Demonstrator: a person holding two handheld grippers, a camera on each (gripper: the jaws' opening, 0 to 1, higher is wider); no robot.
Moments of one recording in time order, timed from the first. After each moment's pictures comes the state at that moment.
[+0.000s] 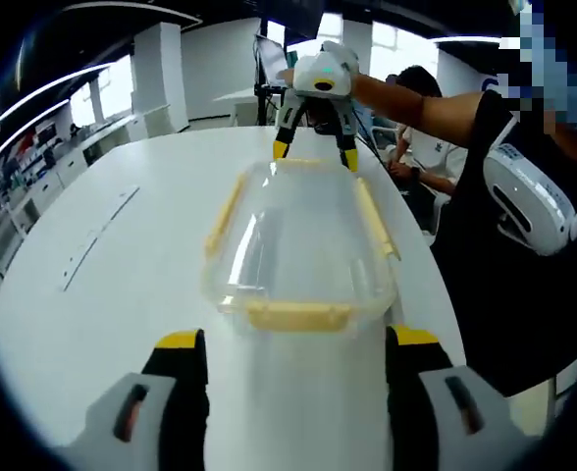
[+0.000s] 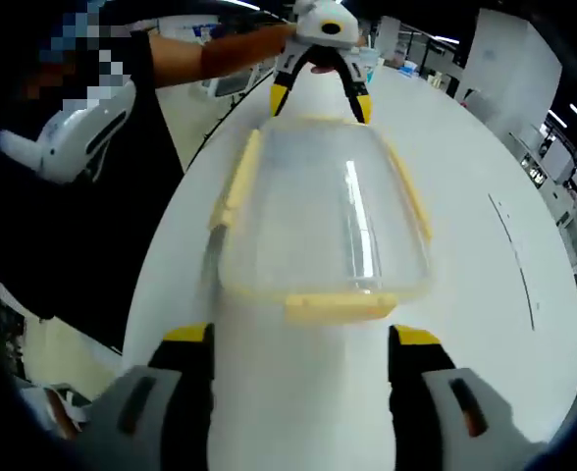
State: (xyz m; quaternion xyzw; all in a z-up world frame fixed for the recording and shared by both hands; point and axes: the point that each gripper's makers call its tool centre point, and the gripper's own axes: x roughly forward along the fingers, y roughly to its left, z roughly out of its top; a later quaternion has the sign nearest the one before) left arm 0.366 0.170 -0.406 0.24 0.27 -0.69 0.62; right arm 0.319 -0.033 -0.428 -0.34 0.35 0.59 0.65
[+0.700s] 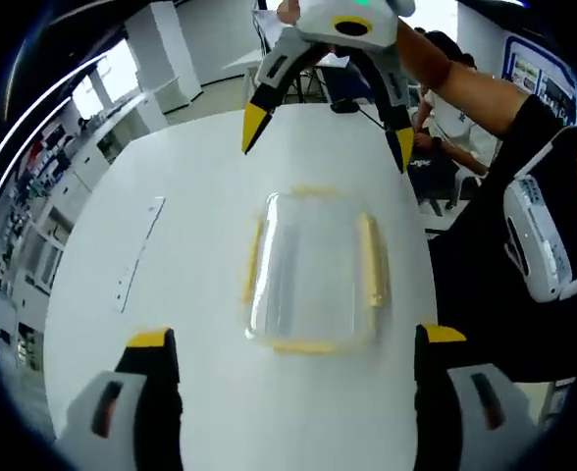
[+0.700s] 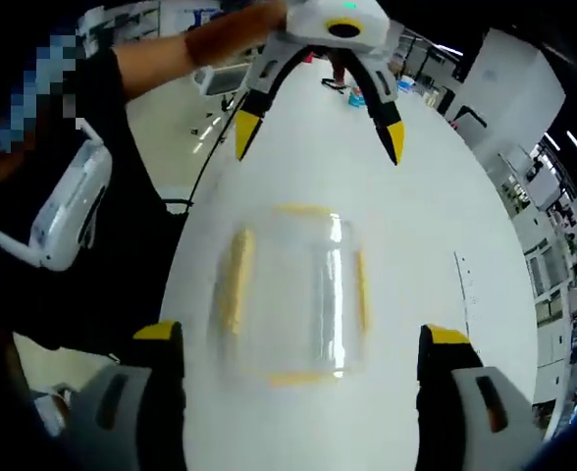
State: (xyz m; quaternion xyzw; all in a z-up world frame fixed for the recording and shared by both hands) left arm 0.364 0.149 -0.304 0.37 0.30 -0.60 0.64; right arm 0.326 0.027 -0.311 -0.39 0.32 0.55 0.66
